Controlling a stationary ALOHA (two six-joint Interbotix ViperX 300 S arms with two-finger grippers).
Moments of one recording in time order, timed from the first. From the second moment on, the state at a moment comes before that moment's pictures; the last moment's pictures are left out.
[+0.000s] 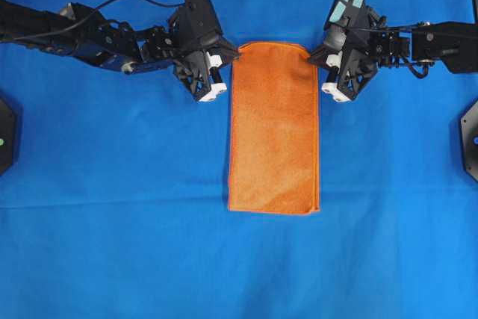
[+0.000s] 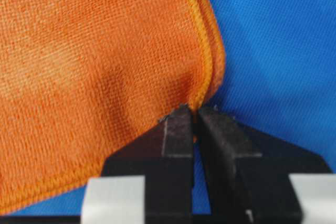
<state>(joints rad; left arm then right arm) 0.34 0.35 0.63 -0.03 -0.33 0.02 -0.49 0.06 0.93 -0.55 -0.16 0.50</state>
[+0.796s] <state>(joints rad) 0.25 0.12 0.65 -0.03 -0.16 0.11 -0.35 -0.24 0.93 -0.54 0.07 0.52</state>
